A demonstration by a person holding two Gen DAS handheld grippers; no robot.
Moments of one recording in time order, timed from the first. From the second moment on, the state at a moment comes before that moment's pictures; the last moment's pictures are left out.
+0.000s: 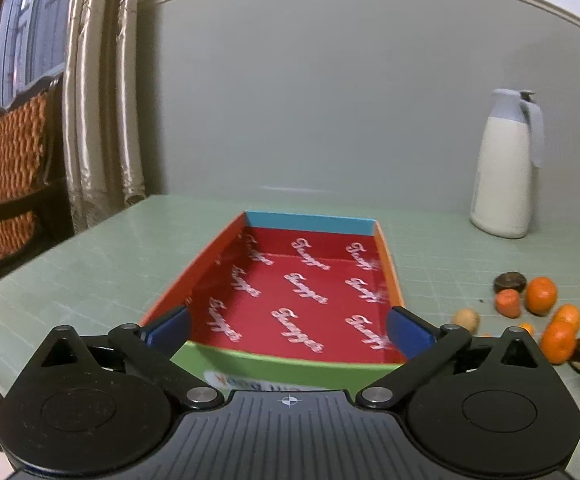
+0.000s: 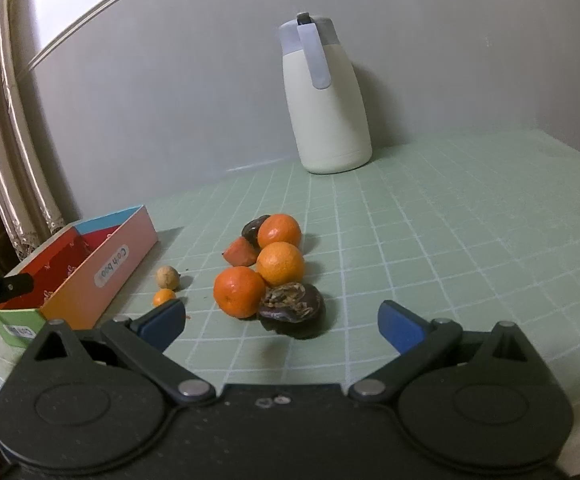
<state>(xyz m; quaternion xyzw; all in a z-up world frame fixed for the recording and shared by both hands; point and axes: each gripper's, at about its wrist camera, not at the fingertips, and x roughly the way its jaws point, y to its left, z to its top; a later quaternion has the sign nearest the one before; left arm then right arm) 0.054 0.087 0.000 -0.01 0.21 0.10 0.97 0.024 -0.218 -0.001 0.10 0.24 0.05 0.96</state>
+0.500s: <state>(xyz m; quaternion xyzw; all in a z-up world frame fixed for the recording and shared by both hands) 0.054 0.092 -0.006 -0.03 0.21 0.09 0.97 0.055 -0.217 0.012 0.05 0.26 0.07 0.96</state>
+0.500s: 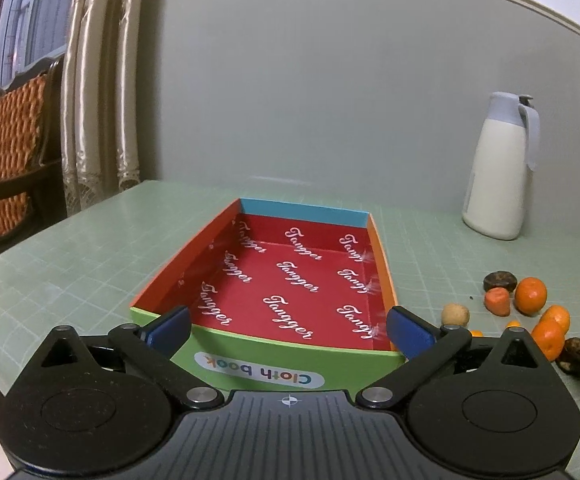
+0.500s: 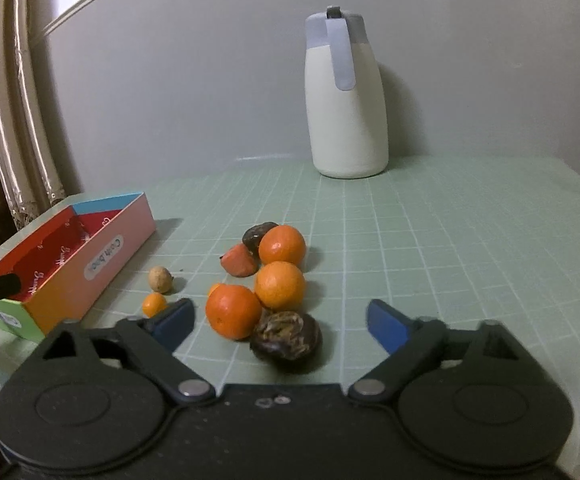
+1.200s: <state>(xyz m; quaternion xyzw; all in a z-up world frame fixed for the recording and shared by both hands) 0.056 0.078 -0.009 0.00 0.21 0.09 0.97 0.069 -0.224 -0.013 0.09 0.30 0.08 0.95</state>
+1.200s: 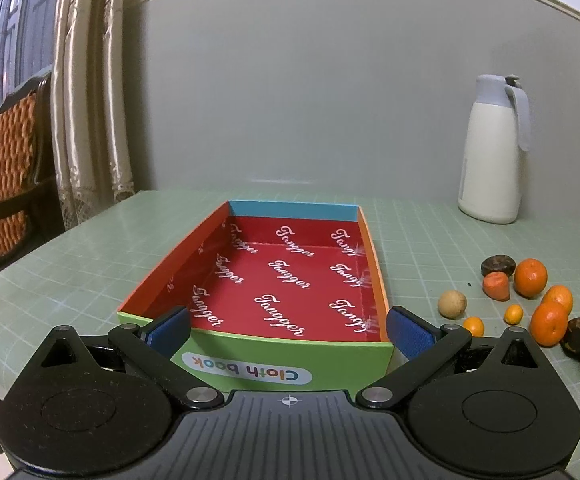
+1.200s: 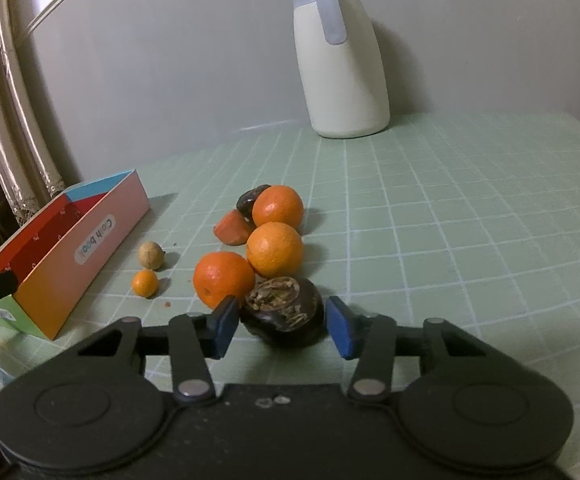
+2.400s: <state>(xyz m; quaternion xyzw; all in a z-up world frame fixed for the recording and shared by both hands) 0.043 0.112 -0.009 -0.02 0.21 0.11 0.97 0.062 -0.167 0.024 0.07 0.25 0.16 0.95</state>
